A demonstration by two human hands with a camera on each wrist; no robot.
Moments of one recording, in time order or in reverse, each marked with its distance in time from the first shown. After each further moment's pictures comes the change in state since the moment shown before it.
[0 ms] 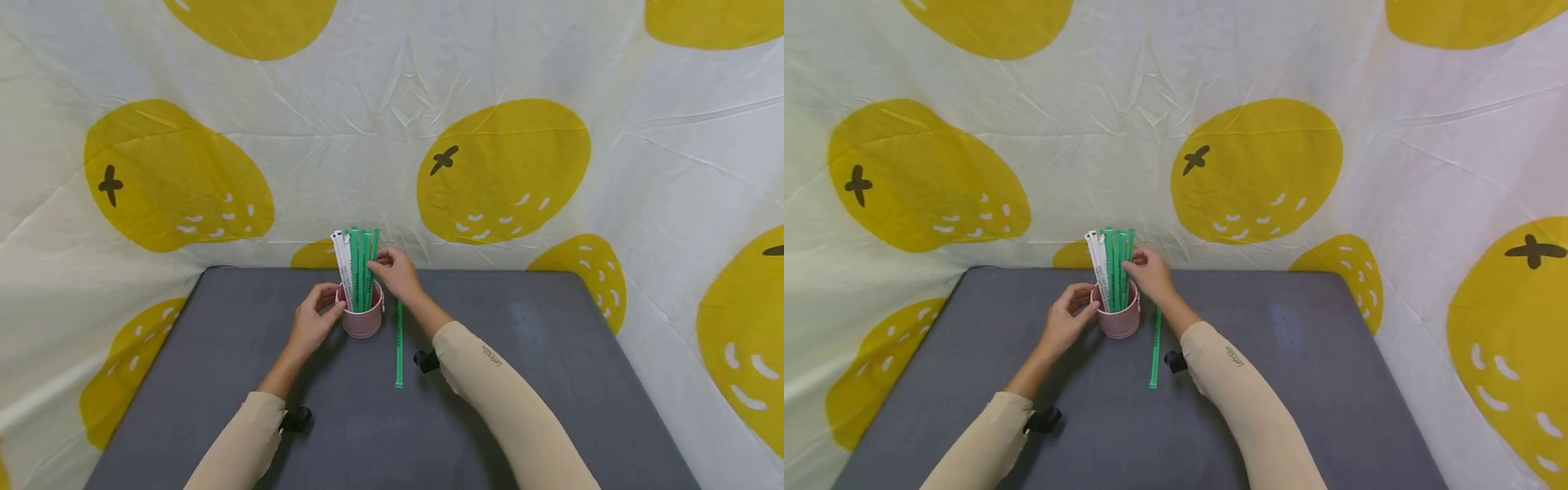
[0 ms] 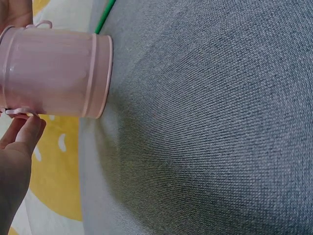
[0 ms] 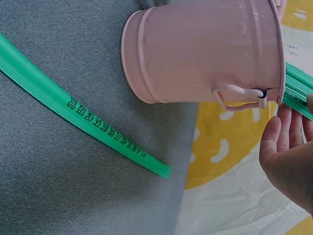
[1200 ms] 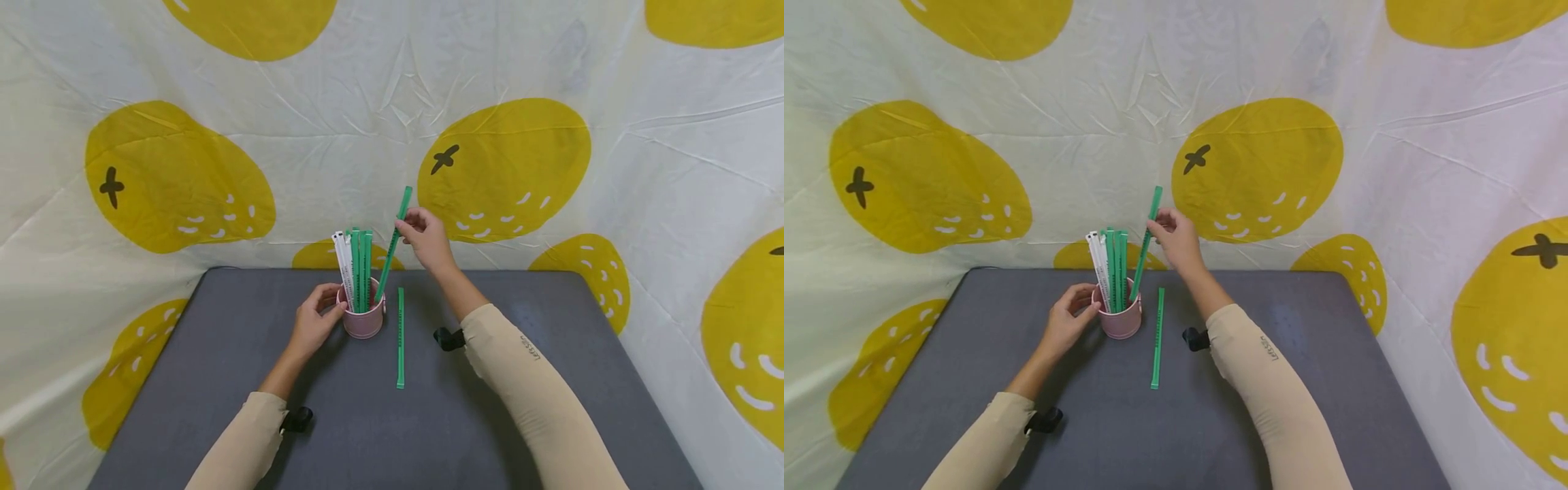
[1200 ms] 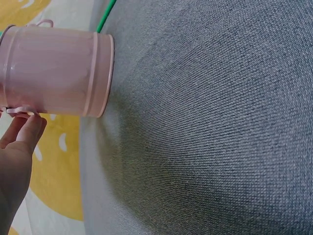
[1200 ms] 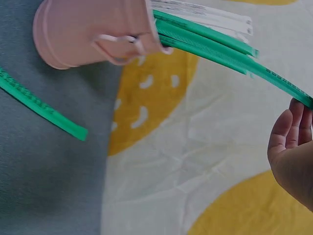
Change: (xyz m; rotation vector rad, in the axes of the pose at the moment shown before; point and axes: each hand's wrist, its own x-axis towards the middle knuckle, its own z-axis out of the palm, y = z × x) left_hand 0.001 -0.001 -0.001 -0.020 0.002 0.019; right_hand 0.016 -0.054 -0.069 0.195 0.079 -0.089
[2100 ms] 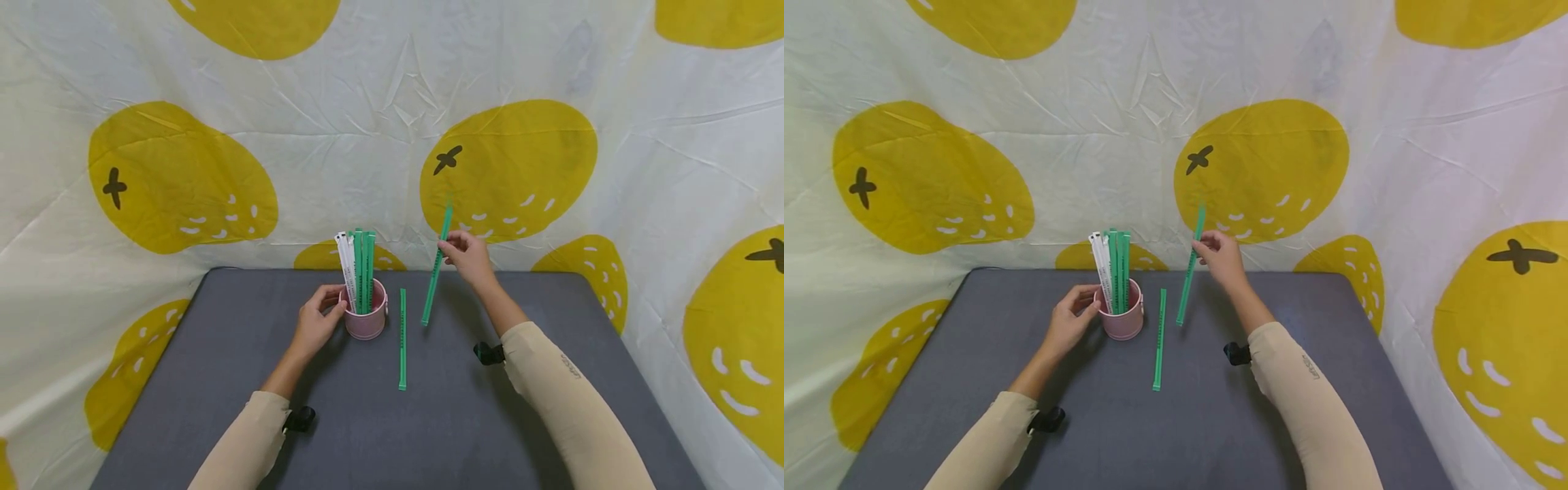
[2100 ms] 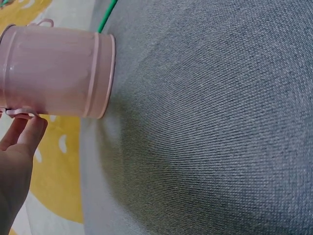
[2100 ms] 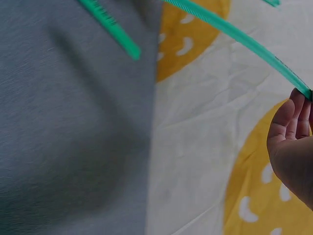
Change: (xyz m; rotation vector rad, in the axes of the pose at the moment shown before) left_hand 0.000 -0.001 0.003 0.047 -0.005 0.059; right_hand -0.019 0.047 -0.075 -0.053 0.005 0.153
